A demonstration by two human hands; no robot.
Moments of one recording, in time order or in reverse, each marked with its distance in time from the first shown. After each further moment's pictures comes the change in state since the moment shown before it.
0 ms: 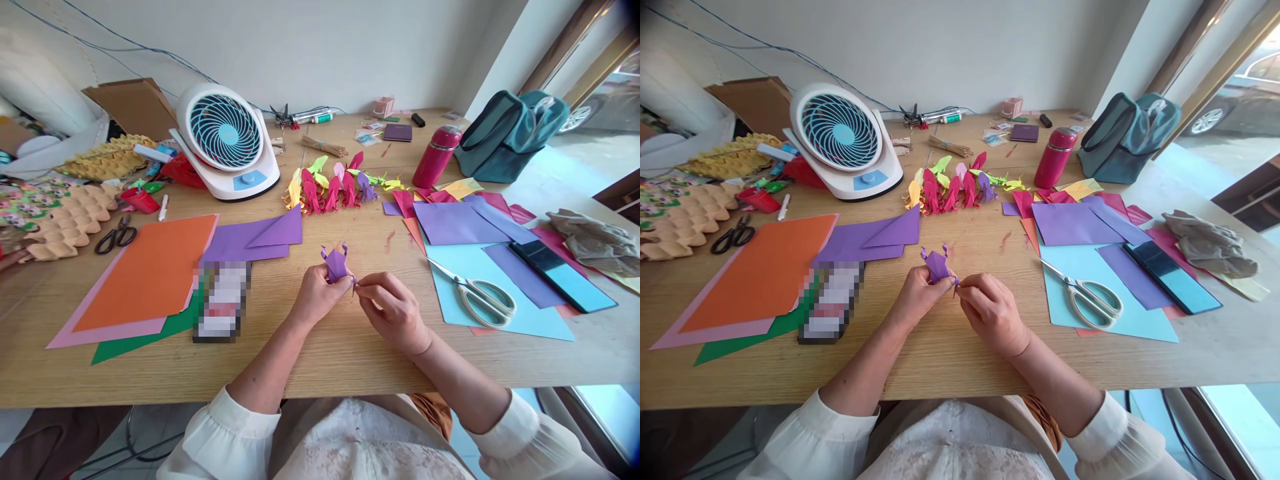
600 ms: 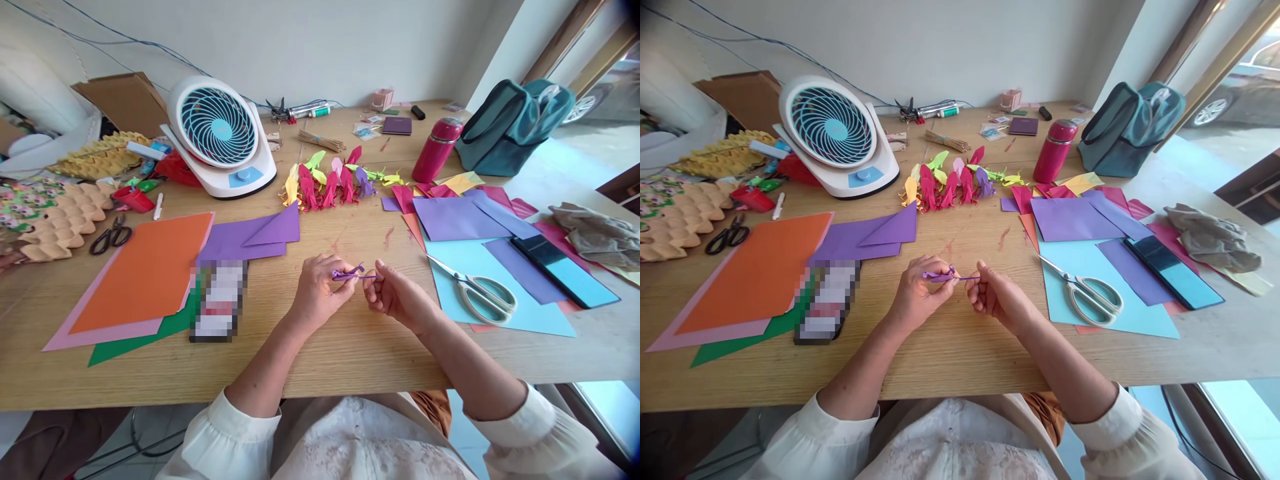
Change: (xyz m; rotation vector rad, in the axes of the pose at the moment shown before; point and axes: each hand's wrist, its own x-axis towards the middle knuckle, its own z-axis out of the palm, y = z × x) left_hand -0.001 0.001 -0.003 0.386 0.040 0.601; right_hand 0.016 0.017 -0.011 1.288 -0.189 1.195
